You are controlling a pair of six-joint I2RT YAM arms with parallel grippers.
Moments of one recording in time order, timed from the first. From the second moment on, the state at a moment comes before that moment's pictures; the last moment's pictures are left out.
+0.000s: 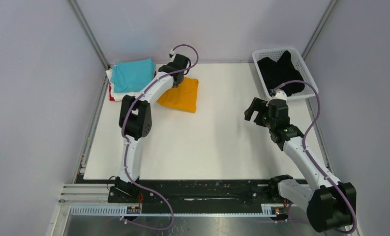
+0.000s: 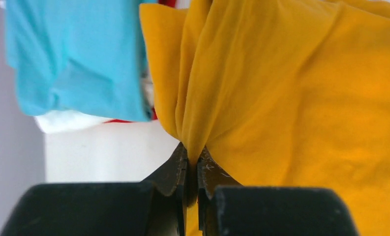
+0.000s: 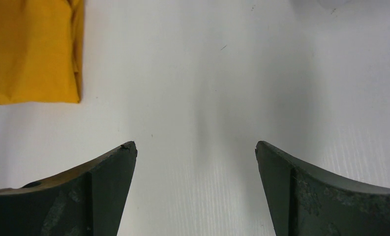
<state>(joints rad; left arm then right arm) -0.42 2.25 2.02 -0.73 -0.61 -0.17 0.21 1.02 0.67 -0.21 0.05 0.46</state>
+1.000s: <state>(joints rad) -0.26 2.21 2.21 -0.47 -0.77 0.37 0.21 1.18 0.70 -0.19 0.06 0.45</state>
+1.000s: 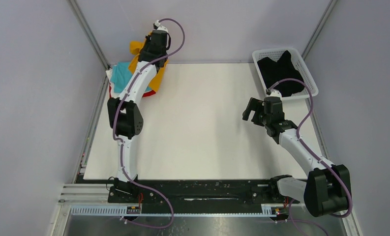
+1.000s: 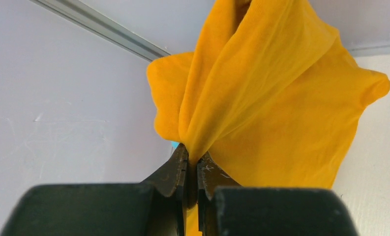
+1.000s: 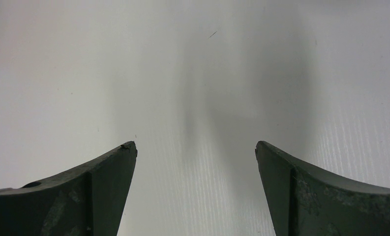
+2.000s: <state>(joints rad) -0.04 2.31 2.24 -0.48 -0.60 0.20 0.21 1.24 0.74 -0.20 0.06 0.45</state>
